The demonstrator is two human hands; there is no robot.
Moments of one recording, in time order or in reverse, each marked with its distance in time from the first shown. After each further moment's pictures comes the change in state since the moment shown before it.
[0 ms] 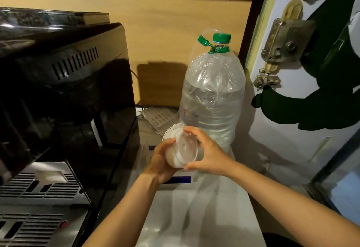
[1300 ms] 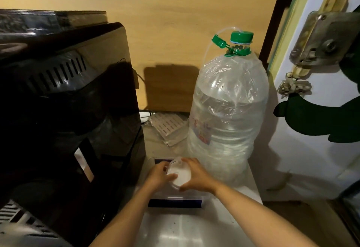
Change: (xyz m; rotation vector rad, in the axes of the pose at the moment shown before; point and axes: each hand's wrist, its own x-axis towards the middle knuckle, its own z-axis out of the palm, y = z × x) left_hand 0.060 -0.009 -0.109 1.205 0.600 -0.246; right_hand 0.081 0.111 0.072 -0.039 -0.208 0.332
